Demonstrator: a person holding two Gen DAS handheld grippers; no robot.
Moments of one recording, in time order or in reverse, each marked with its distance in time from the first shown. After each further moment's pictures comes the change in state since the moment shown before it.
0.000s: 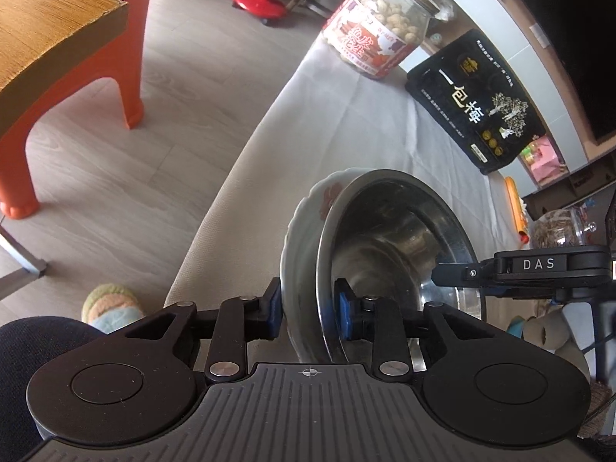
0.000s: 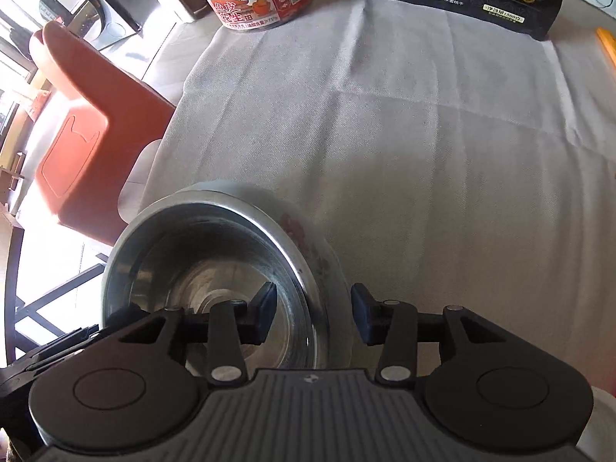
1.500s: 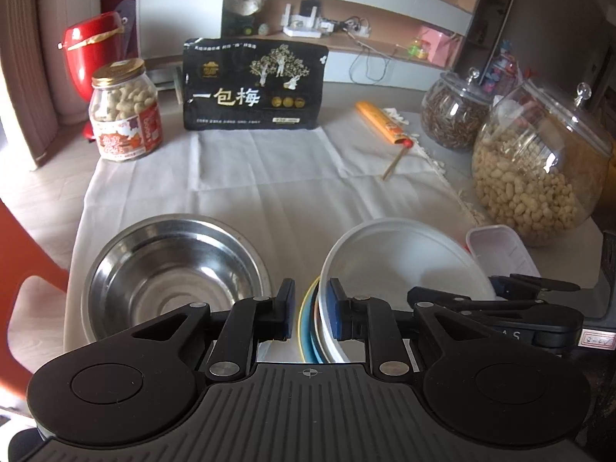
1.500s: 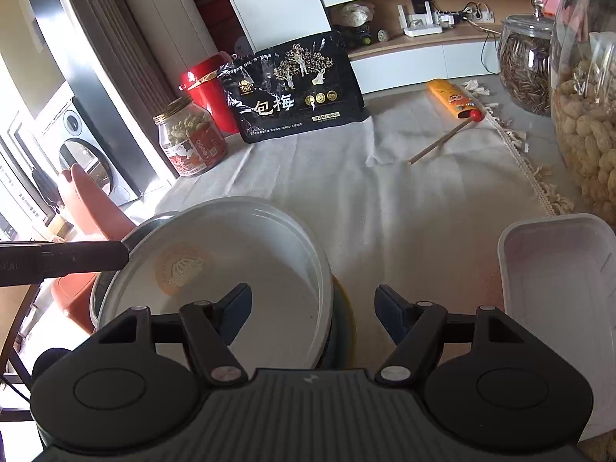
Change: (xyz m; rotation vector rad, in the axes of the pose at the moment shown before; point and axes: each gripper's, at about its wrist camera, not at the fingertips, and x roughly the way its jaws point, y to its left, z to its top) left arm -0.019 -0.213 -0.073 0.679 -0.057 0.031; right arm -0.089 -0.149 -0.189 0.145 -0.602 0.040
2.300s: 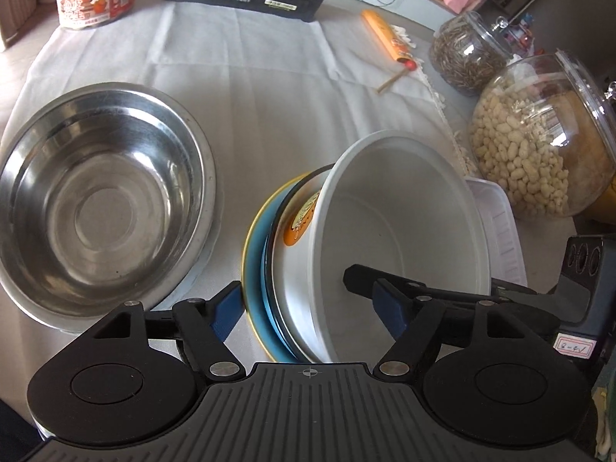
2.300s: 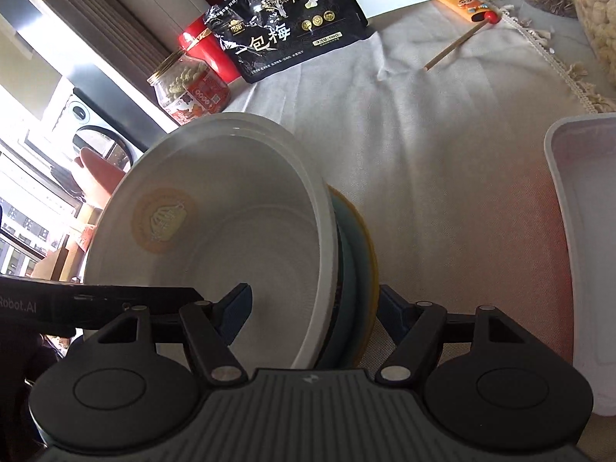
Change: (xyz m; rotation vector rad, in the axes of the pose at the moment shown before) left arm 0.062 0.001 -0.009 -0.169 0.291 -0.146; right arm 0.037 -0.018 -0.012 0.155 0.208 0.134
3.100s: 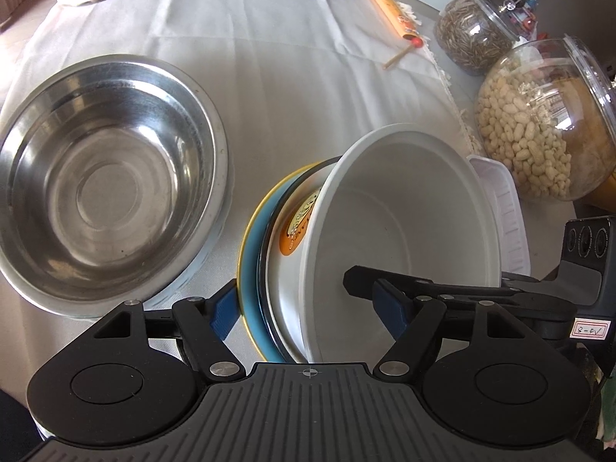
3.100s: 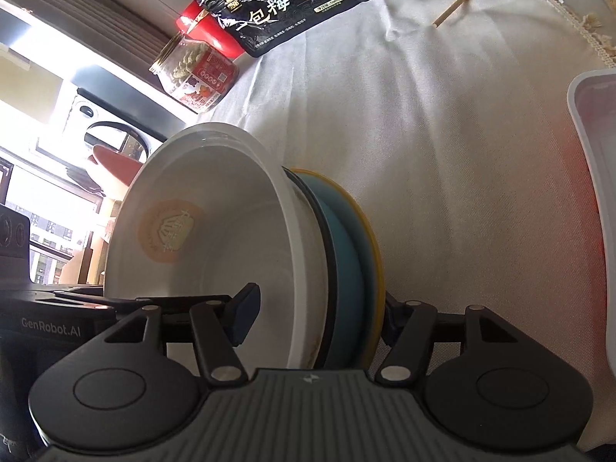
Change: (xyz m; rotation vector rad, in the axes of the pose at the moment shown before) left arm 0.000 0.013 -0.006 -0.018 0.080 -0.021; right arm 0.007 0.004 0.000 0.074 0.116 0.075
